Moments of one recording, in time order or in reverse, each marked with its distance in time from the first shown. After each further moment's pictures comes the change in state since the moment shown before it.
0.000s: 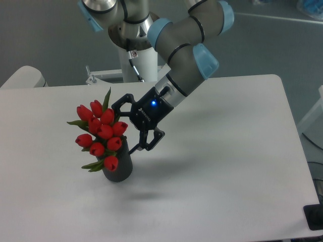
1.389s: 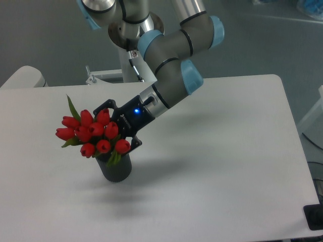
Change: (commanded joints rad) arm -0.054 -0.034 -0.014 0.014 -0.133 0.003
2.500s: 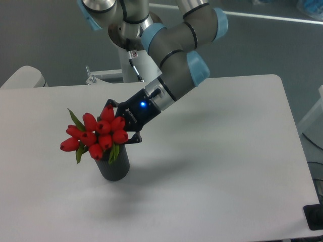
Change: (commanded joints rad) arm 0.060 0.069 0.011 -0.008 -0.054 -0.049
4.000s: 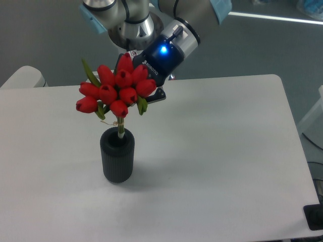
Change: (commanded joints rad) arm 0.115 0.178 0.061 -0.003 -0.078 -0.187
